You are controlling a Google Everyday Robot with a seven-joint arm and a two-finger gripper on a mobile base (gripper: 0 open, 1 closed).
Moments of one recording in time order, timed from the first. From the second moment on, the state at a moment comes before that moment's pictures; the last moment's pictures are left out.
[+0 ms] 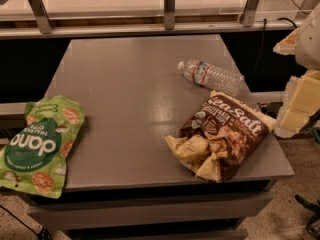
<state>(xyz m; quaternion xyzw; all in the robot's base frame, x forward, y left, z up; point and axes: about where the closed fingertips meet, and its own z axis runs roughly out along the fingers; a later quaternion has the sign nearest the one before) 0.438 -0.216 0.977 -0.60 0.78 -0.04 0.16</state>
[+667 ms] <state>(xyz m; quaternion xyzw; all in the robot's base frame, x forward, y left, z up) 0.439 -0.215 0.977 -0.61 0.78 -0.03 0.16</state>
